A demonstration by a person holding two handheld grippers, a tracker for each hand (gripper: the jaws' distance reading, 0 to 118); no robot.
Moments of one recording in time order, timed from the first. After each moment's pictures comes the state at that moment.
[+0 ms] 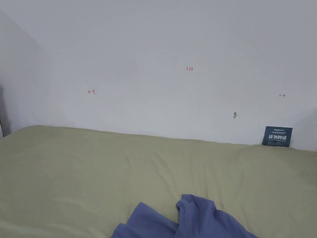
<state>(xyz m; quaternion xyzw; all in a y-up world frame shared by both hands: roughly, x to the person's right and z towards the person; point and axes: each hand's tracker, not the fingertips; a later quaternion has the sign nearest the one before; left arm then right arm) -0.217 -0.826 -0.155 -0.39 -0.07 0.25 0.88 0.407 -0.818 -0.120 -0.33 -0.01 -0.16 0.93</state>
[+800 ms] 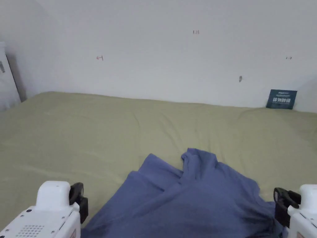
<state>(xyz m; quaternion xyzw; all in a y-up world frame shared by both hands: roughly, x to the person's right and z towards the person) -0.133 -0.727 -0.097 -0.17 -0.02 -0.02 0.99 0.306 -0.719 -0.065 -0.17 -0.06 0.02 0.98</state>
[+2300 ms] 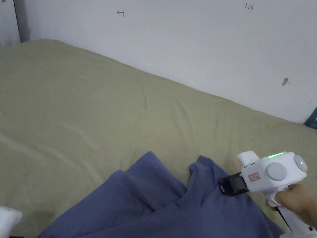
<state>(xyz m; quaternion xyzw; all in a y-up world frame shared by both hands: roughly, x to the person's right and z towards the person) -0.168 -0.823 -0.194 -0.49 -0.10 0.06 0.86 0.326 -0.817 -0.491 -0.50 0.15 0.22 0.82</state>
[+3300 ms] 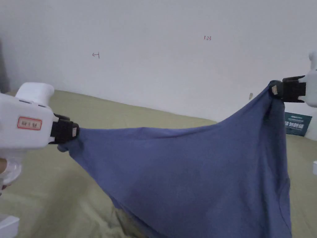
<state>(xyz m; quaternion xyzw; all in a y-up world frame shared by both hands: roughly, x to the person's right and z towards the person) -0.157 -0.589 -0.336 -0.28 -0.14 0.04 0.95 0.376 -0.487 -0.382 -0.17 0.08 0.06 0.98</state>
